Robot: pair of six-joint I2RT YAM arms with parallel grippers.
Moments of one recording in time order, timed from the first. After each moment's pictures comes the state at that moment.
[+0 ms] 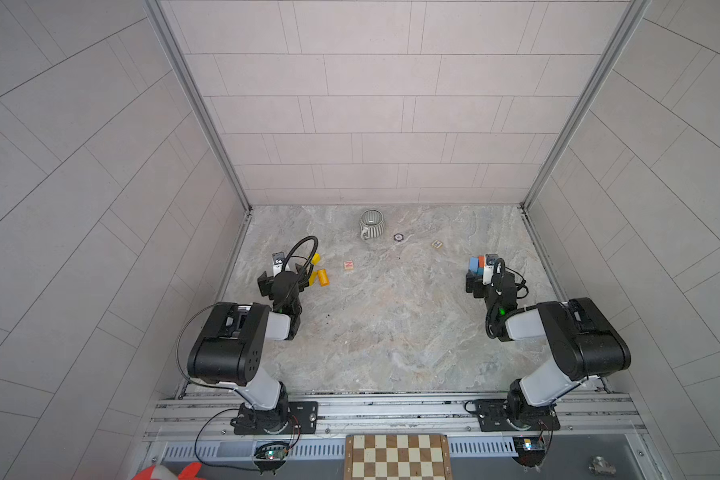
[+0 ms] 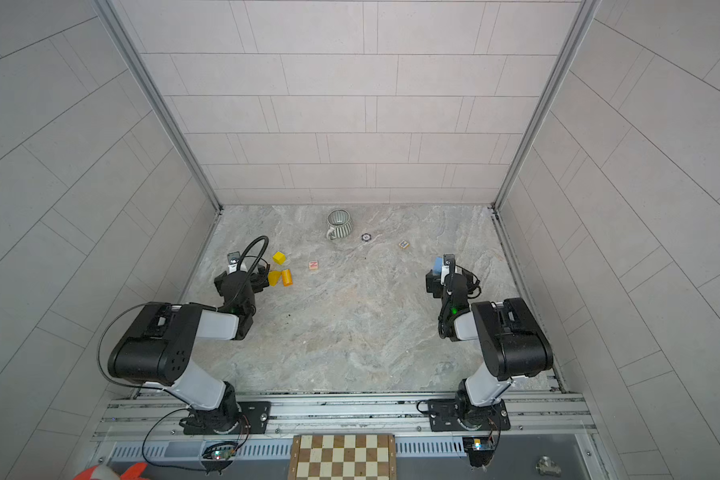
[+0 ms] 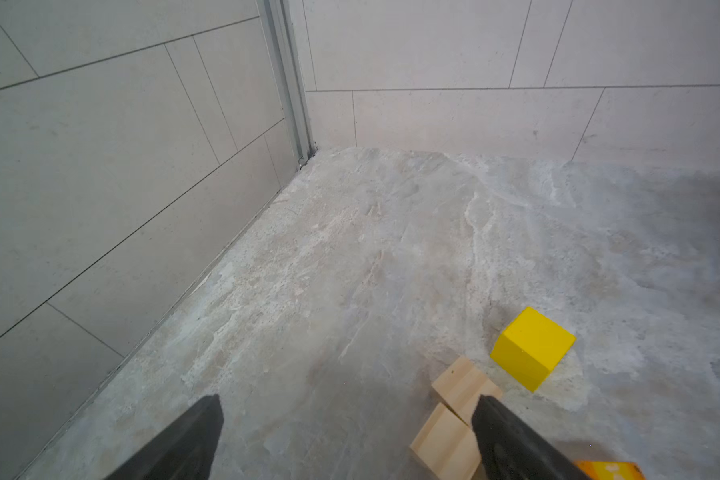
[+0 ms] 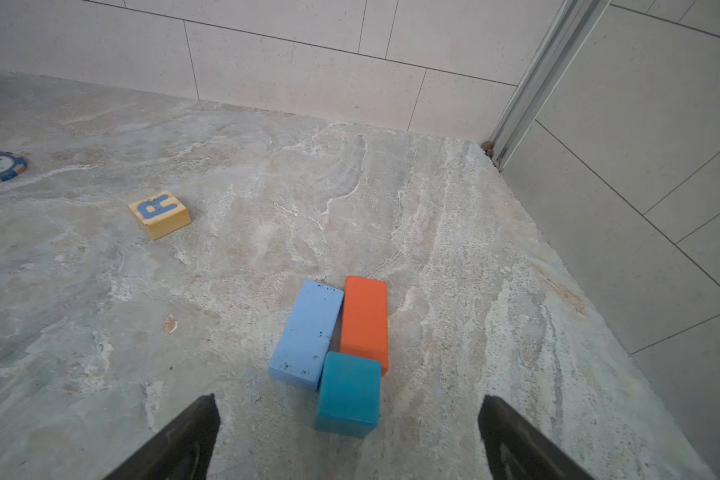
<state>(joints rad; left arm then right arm) -0.08 1.60 0.38 0.87 -0.47 -0.04 0.05 1.59 0.36 0.89 0.25 -0.08</state>
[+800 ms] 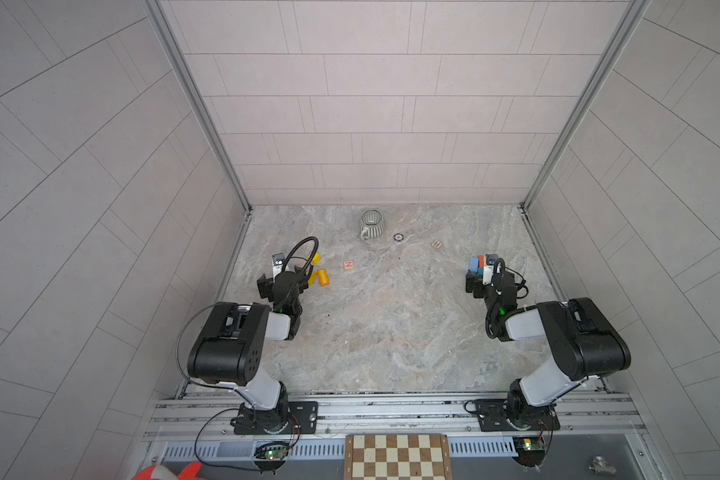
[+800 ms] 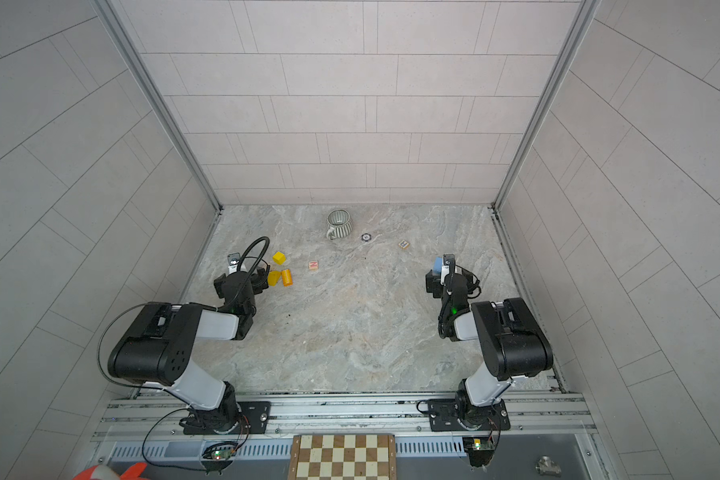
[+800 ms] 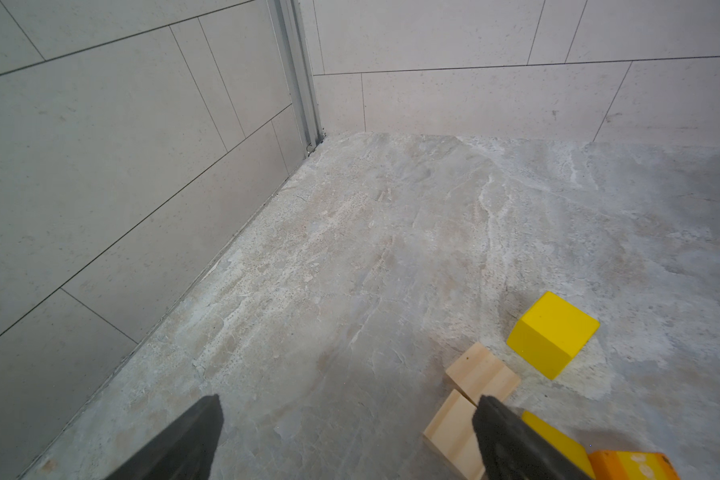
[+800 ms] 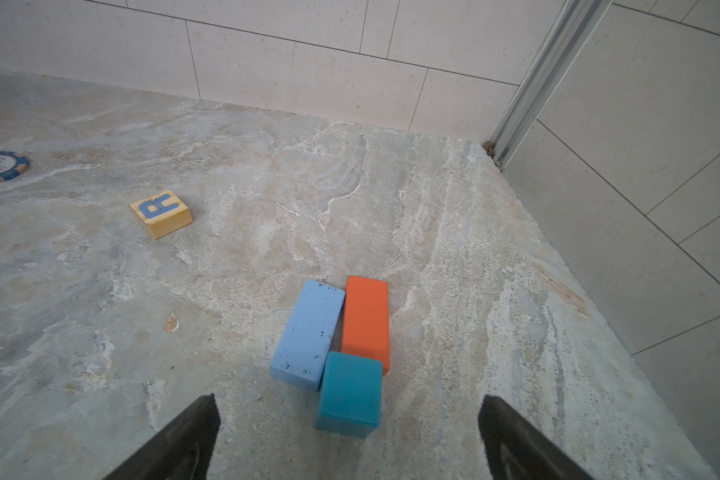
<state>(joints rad) -0.08 1.60 0.38 0.86 -0.49 -0.04 0.05 1.59 0.36 0.89 0.25 -0.08</state>
